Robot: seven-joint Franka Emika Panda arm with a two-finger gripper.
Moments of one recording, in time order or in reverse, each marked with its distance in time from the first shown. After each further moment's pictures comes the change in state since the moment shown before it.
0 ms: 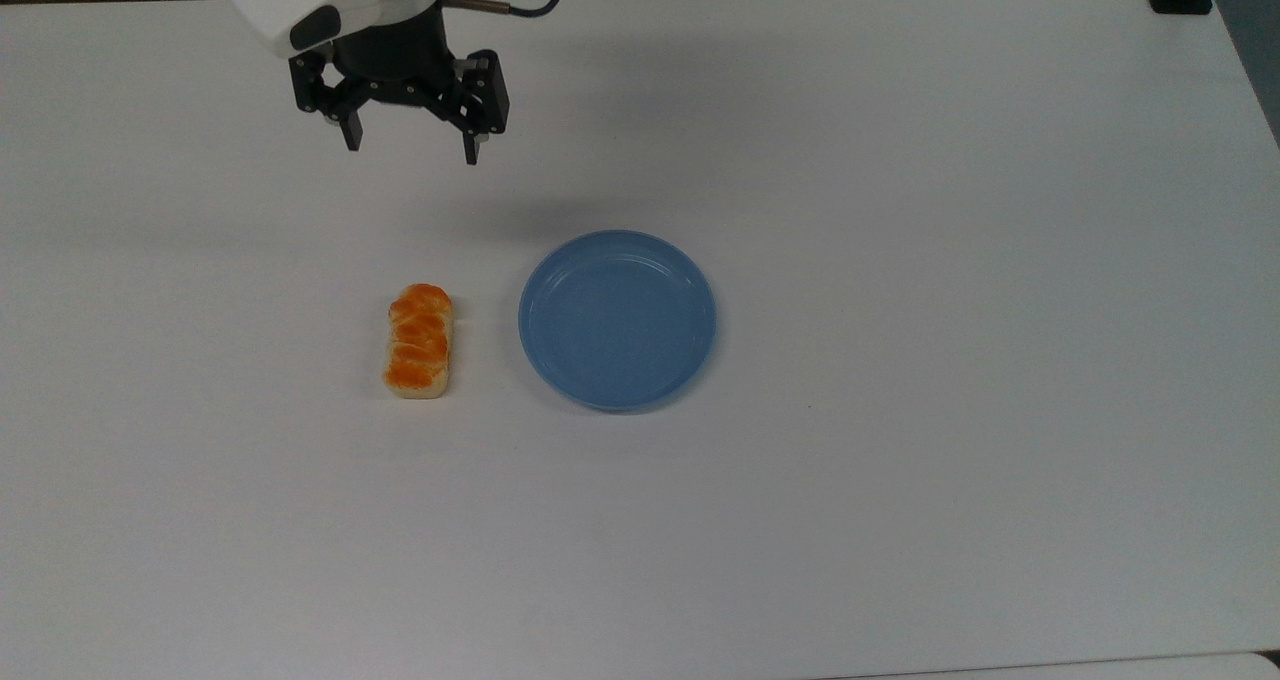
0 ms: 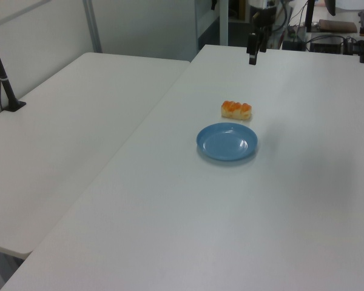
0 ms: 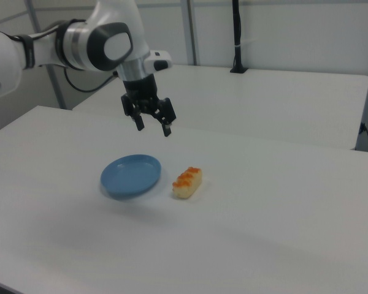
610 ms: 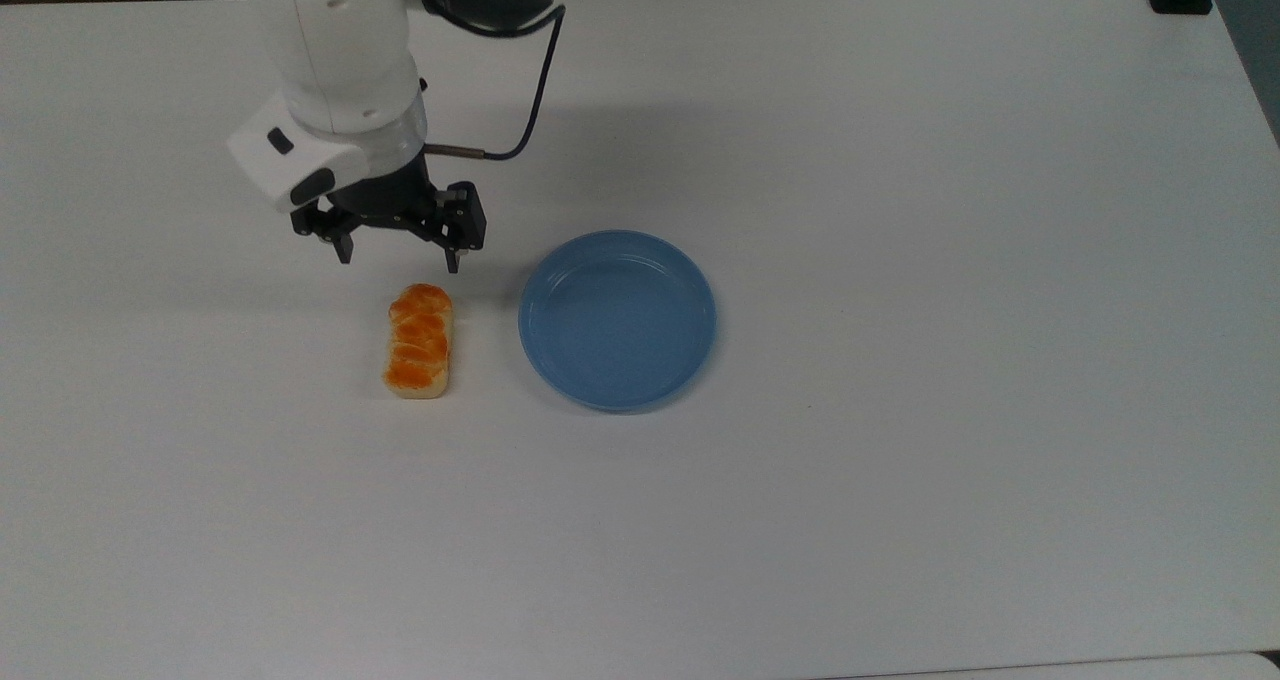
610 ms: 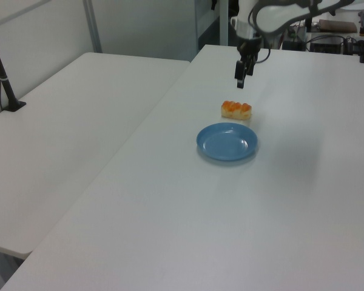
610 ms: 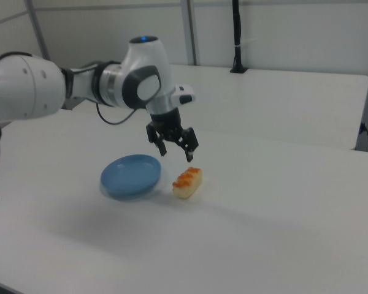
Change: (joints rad) arm -0.031 0.184 0.000 -0.005 -0.015 0.201 -0.045
